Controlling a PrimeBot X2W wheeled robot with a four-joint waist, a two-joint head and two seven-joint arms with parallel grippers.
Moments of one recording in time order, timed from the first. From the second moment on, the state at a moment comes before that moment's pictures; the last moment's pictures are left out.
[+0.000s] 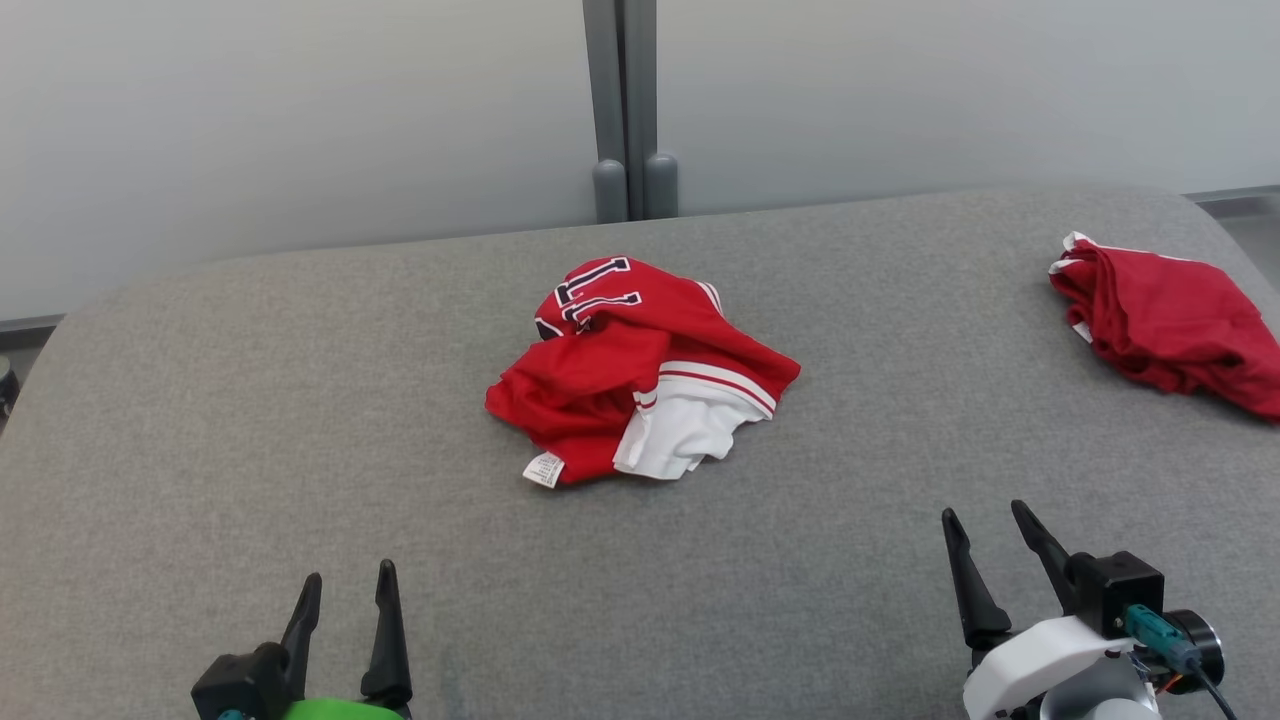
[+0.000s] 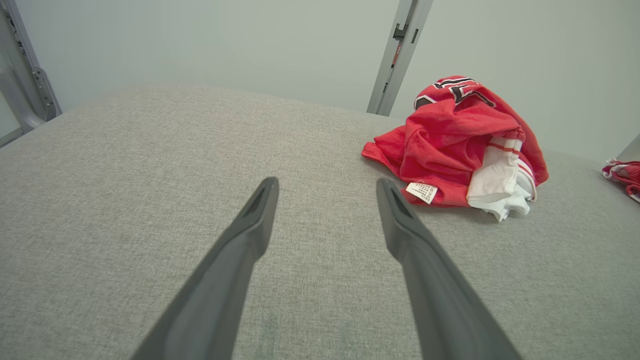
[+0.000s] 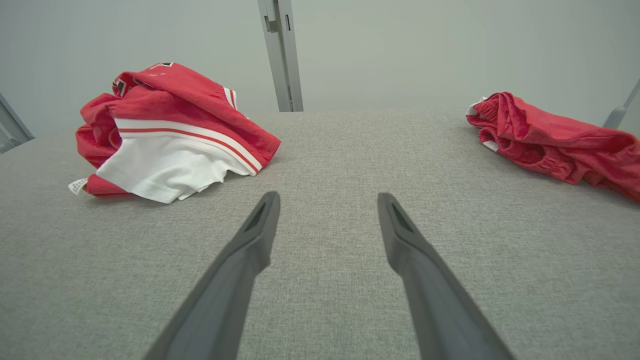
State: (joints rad) left arm 0.06 0.05 -0.07 0.31 -0.33 -0.10 -0.26; right arm -0.05 -0.05 0.01 0.35 0.14 0.13 -0.26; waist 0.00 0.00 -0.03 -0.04
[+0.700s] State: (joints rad) left arm -0.02 0.05 -0.13 0.30 -0.31 -0.12 -0.26; right arm -0.35 -0.05 0.15 0.67 0.07 0.13 -0.23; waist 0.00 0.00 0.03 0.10
